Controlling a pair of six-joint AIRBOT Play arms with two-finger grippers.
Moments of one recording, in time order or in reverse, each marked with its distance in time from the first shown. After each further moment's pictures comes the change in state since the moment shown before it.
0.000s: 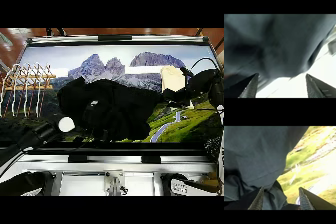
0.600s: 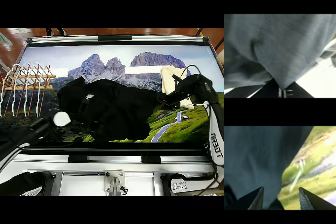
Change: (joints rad) left arm 0.109 0.032 0.031 0.056 -0.038 0.057; right arm 0.021 -0.180 0.000 0.032 0.101 0.046
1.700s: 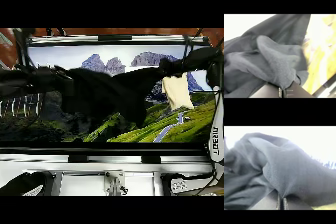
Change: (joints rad) left arm 0.101 0.175 0.544 0.146 -0.105 0.094; right arm 0.021 -0.017 0.441 0.193 0.089 -0.119
